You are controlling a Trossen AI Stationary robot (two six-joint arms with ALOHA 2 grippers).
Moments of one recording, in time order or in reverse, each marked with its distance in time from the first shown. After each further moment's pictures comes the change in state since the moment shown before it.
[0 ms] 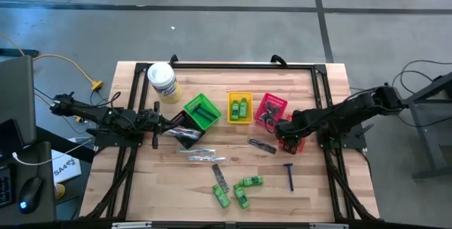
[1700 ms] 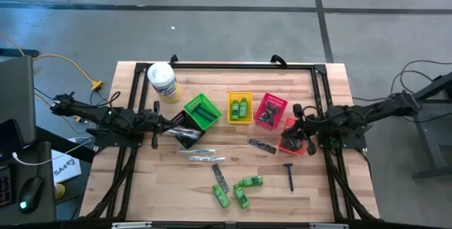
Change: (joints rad) left arm 0.000 -0.007 0.000 0.026 0.008 0.045; right arm 0.111 -0.850 -0.333 0.893 -0.094 -0.466
